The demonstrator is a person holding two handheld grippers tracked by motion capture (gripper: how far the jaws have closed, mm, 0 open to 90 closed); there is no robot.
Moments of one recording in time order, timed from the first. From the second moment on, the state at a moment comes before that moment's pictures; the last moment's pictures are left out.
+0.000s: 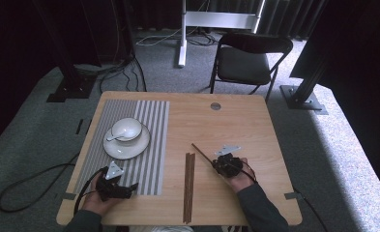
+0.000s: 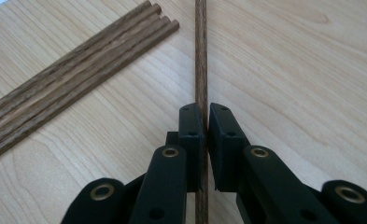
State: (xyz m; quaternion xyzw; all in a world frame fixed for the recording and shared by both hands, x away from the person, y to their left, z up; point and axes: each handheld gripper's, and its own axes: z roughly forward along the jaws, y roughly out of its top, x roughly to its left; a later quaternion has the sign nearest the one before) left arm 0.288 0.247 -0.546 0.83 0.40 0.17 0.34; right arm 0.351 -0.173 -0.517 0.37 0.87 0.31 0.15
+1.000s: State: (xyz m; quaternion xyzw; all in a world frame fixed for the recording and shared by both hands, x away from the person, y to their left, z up) left arm 0.288 0.247 -0.546 0.83 0.40 0.17 0.34; right arm 0.367 -0.148 -0.494 0.29 0.88 0.33 0.16
